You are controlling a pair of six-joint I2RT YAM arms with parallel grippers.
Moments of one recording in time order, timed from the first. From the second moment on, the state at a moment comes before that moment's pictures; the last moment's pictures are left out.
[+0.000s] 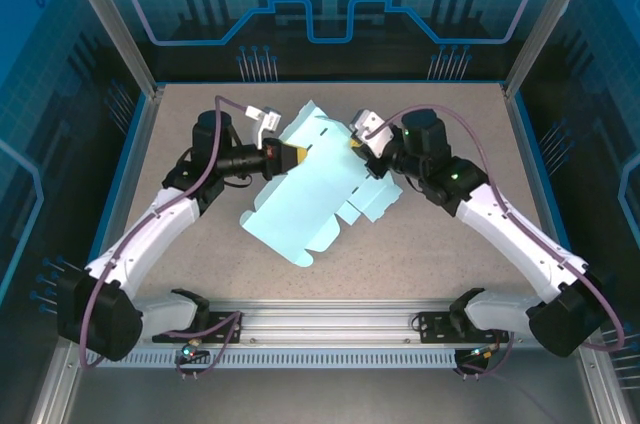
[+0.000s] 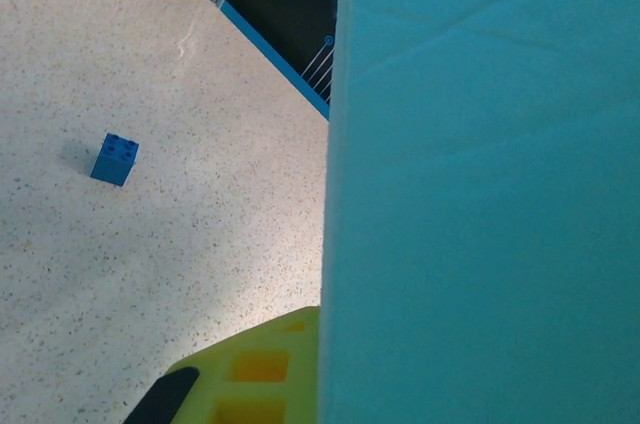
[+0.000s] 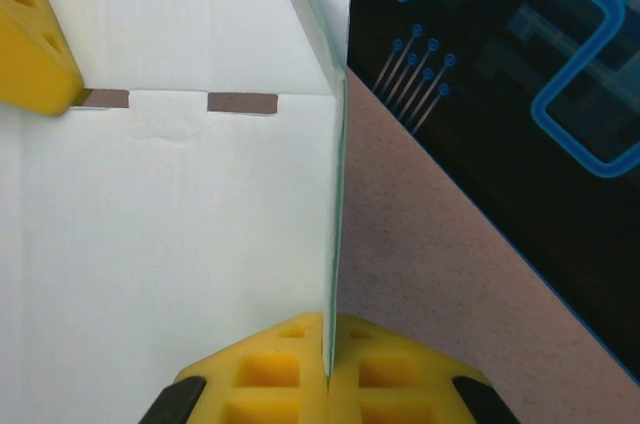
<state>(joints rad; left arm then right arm) -0.30 1.23 0.99 -0.11 0.80 -0.38 0.58 1.23 1.13 -0.32 -0.14 -0.44</state>
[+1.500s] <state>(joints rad) -0.34 1.31 0.94 -0.09 0.65 -0.56 0.66 1.33 1.10 -0.27 0.14 -0.45</state>
